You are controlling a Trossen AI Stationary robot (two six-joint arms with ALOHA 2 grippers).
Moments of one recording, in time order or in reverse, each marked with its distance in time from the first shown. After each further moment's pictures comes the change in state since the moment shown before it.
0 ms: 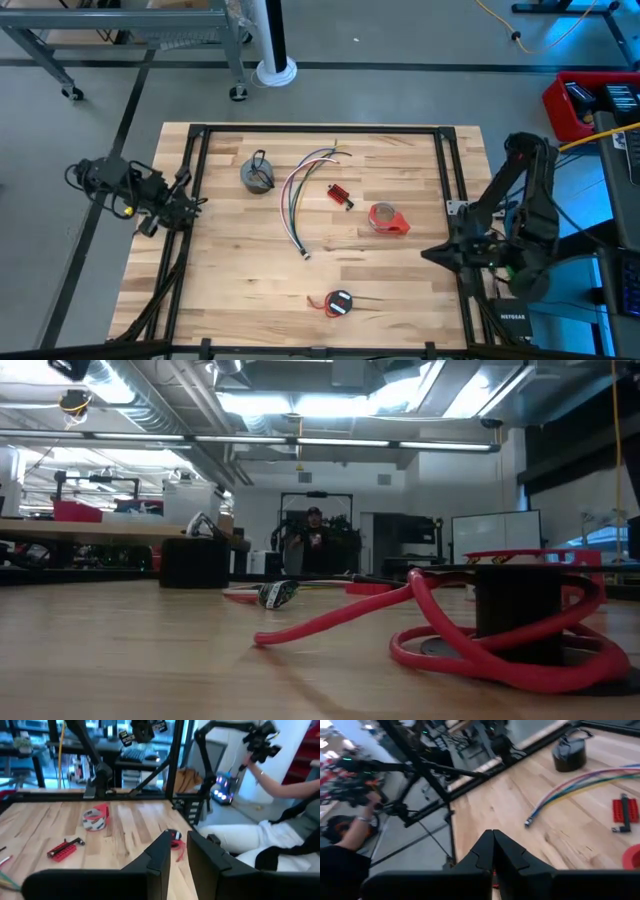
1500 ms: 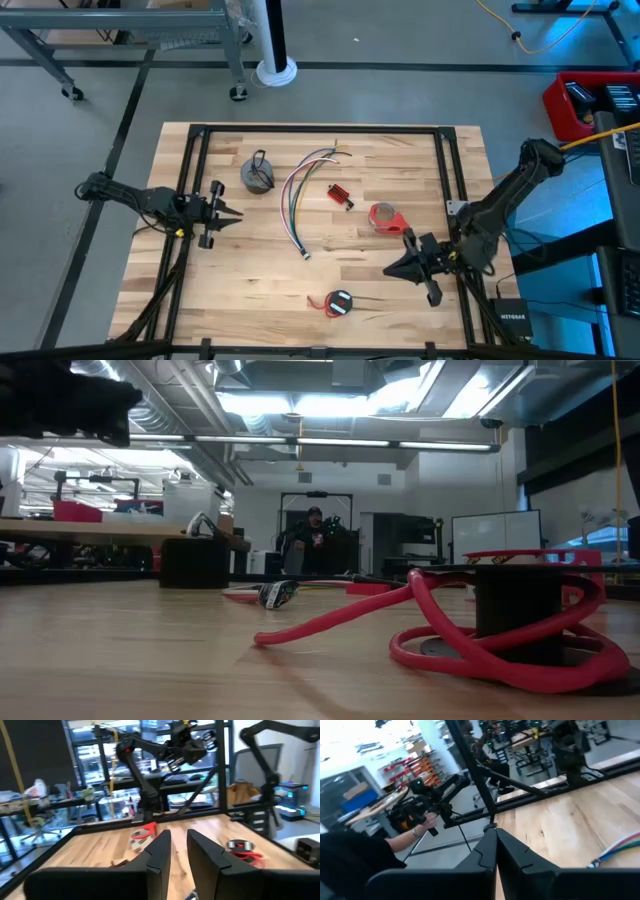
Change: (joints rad) left arm 0.089 -0.066 -0.656 0.810 -0.136 0.288; right arm -0.321 0.007 -0.478 1.194 -0.428 -0.764
